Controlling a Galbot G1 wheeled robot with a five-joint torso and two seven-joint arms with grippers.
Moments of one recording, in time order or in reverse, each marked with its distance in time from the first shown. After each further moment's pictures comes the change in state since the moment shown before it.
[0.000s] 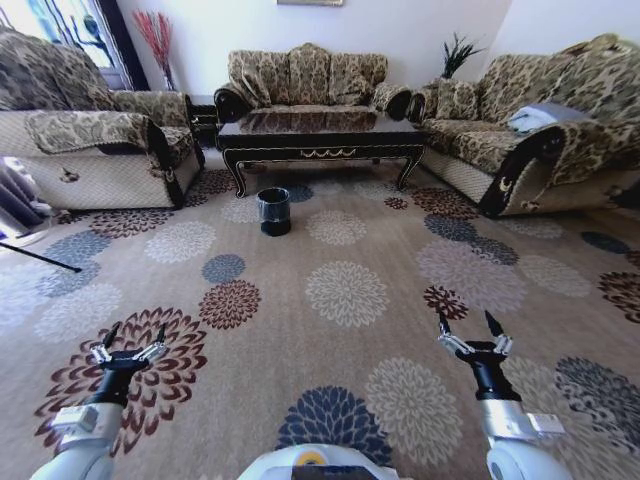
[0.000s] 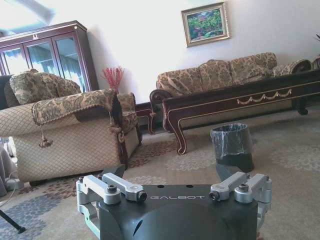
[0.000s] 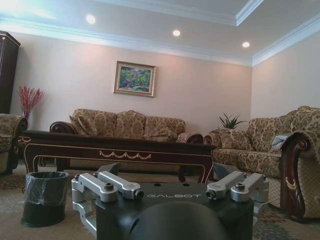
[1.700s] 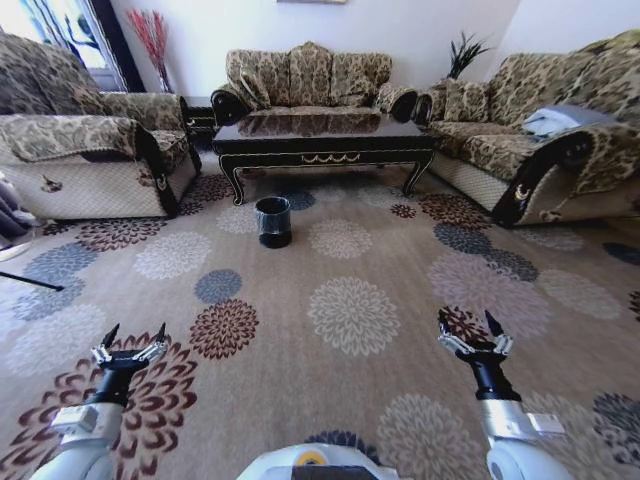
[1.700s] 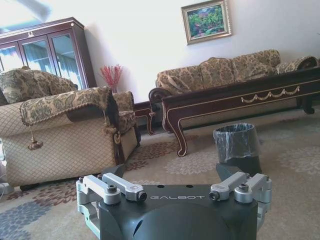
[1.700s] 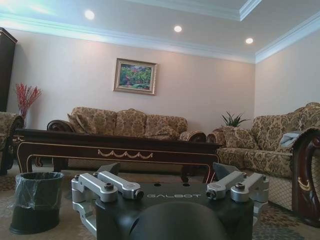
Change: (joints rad) left arm 0.000 0.000 0.000 0.000 0.000 0.000 0.000; right arm 0.000 0.000 0.000 0.000 0.000 0.000 0.000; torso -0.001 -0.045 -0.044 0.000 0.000
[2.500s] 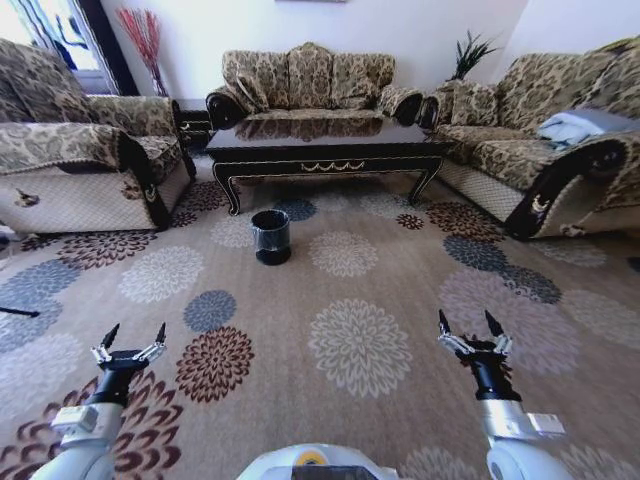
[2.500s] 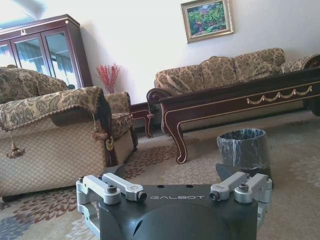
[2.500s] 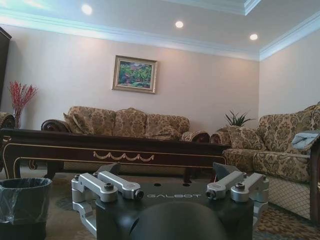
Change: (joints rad) left arm 0.000 0.000 0.000 0.000 0.000 0.000 0.000; right arm 0.000 0.000 0.000 0.000 0.000 0.000 0.000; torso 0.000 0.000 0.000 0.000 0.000
